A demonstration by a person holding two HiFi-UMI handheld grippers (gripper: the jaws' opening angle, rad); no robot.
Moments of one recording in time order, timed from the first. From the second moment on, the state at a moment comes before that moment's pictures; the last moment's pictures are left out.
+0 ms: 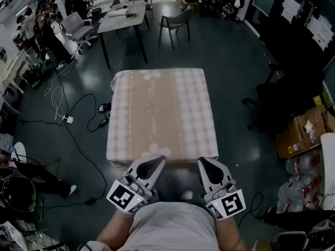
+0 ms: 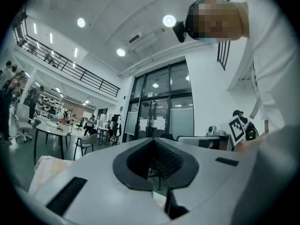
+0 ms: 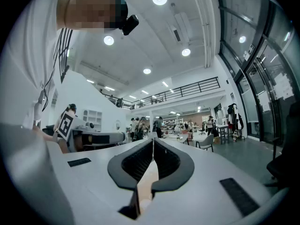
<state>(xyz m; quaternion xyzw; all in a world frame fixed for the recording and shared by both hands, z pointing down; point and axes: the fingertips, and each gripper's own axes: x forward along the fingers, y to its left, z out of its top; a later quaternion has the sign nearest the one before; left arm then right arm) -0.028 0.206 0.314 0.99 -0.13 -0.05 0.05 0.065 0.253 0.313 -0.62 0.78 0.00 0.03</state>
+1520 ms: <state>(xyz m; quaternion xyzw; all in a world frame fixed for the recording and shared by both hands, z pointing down) 0.018 0.154 0.373 0.97 -0.24 0.01 0.10 0.157 0.204 0.359 -0.60 0.80 -0.09 0.05</state>
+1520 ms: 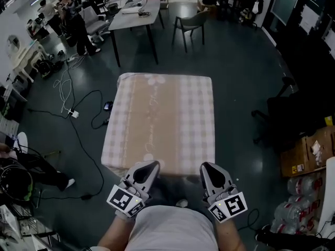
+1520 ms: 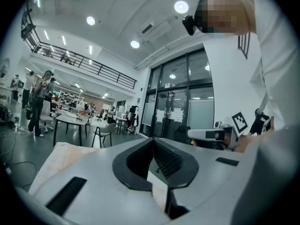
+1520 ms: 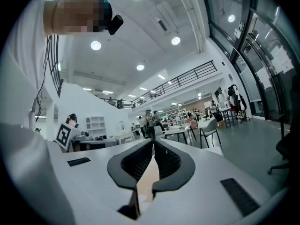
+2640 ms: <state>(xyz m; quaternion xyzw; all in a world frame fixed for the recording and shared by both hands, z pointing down) -0.087 -0.209 0.496 0.94 -0.29 0.12 0.16 0.098 -0.057 0.387 -0.64 0.75 -0.14 -0.03</state>
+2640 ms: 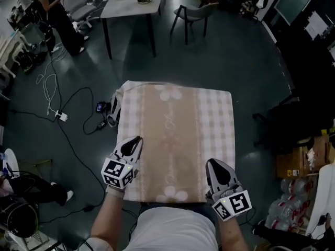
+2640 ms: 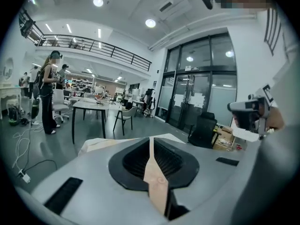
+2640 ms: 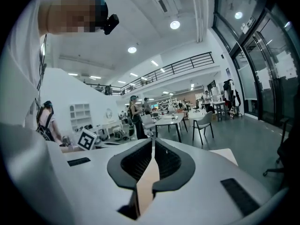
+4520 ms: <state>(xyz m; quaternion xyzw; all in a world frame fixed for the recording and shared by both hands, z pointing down) -0.071 -0.367 0.759 0.81 -0.31 0.40 0.30 0.084 -0.050 0.453 -0.64 0.72 -0.27 -0.03</state>
